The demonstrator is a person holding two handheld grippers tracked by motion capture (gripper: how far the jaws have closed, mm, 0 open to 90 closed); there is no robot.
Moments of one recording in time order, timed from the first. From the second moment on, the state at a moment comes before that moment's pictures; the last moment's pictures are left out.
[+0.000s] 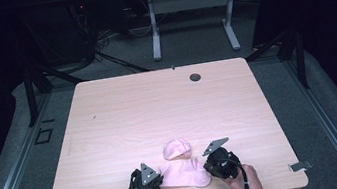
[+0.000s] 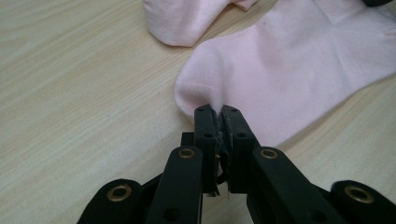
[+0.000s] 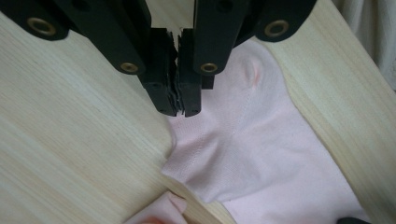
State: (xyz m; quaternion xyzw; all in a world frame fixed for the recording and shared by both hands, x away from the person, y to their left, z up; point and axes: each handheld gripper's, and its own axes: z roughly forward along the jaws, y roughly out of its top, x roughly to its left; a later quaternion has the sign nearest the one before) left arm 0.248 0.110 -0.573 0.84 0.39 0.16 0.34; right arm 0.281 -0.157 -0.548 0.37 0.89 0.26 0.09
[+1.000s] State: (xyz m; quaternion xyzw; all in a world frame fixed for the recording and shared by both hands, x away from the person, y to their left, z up) left arm 0.294 0.123 -0.528 0.84 0.39 0.14 0.36; right arm 0.311 -0.166 -0.539 0.38 0.87 0.30 0.07
